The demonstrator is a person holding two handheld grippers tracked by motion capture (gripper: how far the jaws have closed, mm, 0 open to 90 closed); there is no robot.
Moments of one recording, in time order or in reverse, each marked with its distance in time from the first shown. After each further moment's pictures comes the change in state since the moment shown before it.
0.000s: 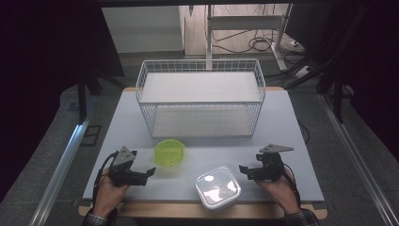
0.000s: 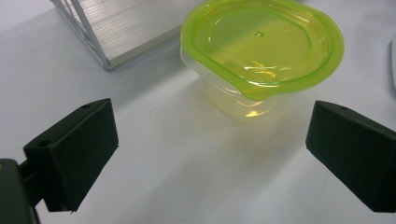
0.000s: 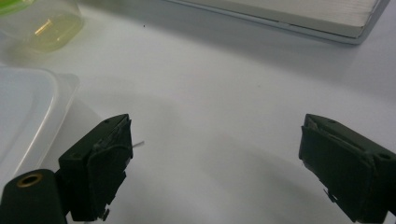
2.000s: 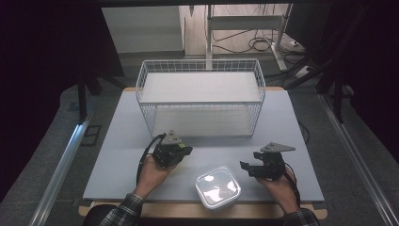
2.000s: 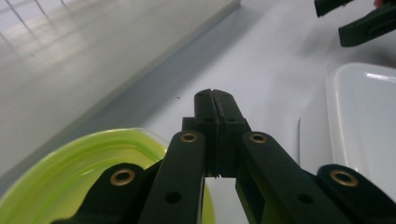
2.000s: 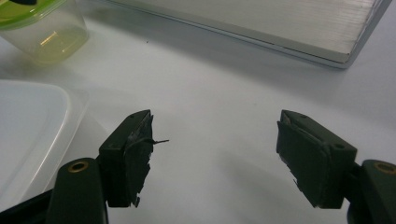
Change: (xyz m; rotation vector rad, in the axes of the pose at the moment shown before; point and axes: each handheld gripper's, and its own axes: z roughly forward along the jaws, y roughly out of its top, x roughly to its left) left arm -0.065 0.094 0.076 0.047 -0.211 0.088; right arm 0.003 0.005 -0.006 -0.049 -0.012 -0.035
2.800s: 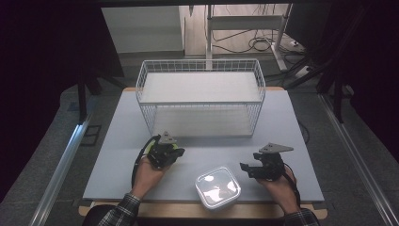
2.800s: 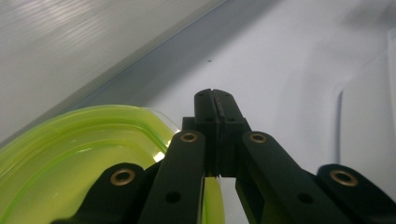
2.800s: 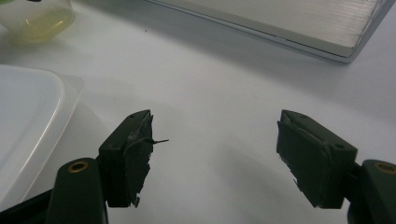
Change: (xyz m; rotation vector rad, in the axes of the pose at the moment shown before) left arm 0.018 -0.017 -0.006 0.074 0.073 -0.073; right arm 0.001 -0.002 0.002 0.031 -0.005 -0.024
